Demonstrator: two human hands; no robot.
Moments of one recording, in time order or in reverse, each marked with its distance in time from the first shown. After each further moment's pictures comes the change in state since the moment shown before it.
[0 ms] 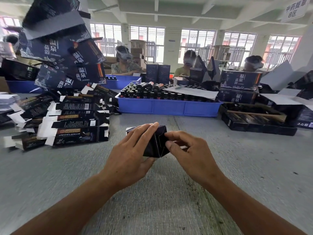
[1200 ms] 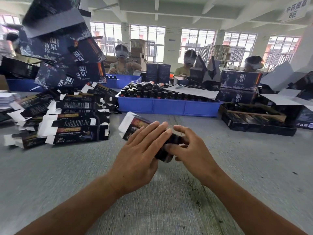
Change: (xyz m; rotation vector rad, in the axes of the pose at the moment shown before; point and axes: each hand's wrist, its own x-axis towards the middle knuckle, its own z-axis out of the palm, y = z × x) left_hand 0.001 0.008 0.009 0.025 -0.024 0.164; right_hand 0.004 0.005 0.000 0.155 -0.054 0.247
